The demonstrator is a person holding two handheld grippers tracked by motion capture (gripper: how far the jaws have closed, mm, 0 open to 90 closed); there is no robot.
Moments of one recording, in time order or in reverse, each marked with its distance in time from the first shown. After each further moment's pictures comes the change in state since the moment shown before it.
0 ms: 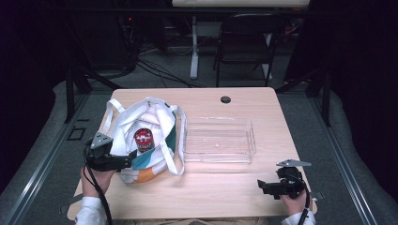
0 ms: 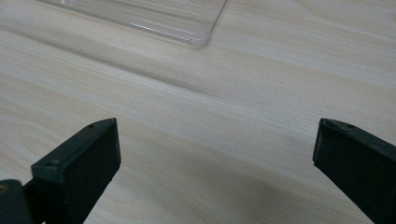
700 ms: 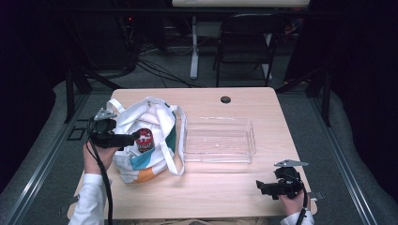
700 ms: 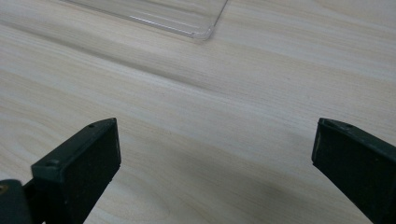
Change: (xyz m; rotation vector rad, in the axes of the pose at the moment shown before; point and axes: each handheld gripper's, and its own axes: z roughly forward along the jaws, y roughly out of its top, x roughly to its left) left arm 0.011 0.069 0.012 0.055 -0.036 -0.044; right arm 0.003 0.000 0.005 0.019 -0.003 -0.003
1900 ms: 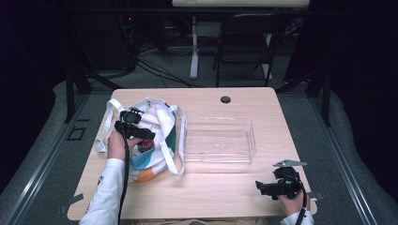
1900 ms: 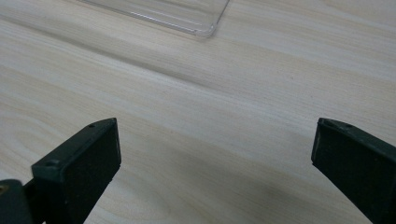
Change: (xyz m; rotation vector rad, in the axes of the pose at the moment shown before) left arm 0.002 0.006 0.102 0.348 0.080 0.017; right arm 0.001 0.000 0.001 0.010 0.000 -0.011
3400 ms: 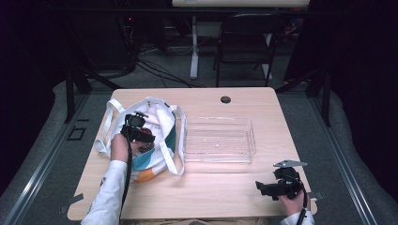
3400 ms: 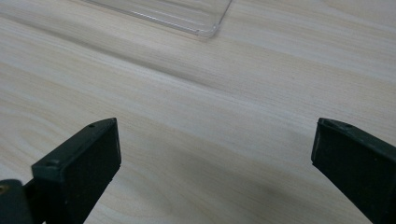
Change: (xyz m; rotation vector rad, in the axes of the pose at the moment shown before) left arm -0.007 -0.004 0.015 0.030 0.029 0.060; right arm 0.000 0.000 -0.002 -0.002 0.003 -0.005
